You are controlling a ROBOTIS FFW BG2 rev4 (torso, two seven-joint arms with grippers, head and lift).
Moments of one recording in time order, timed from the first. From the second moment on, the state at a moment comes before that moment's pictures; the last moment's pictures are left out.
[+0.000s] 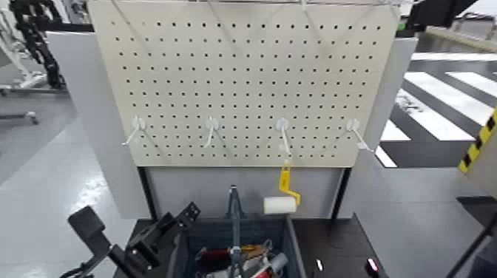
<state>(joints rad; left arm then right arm) 0.18 0.25 -0.05 -1.87 1.01 0.33 -0.24 0.49 -0.17 0.23 -1.91 -0.12 -0.16 -0.22</state>
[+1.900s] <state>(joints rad) -0.29 0.31 -0.24 -1.28 1.49 0.85 -0.48 0.48 -0.17 0.24 -1.90 -0.13 -0.17 -0.22</state>
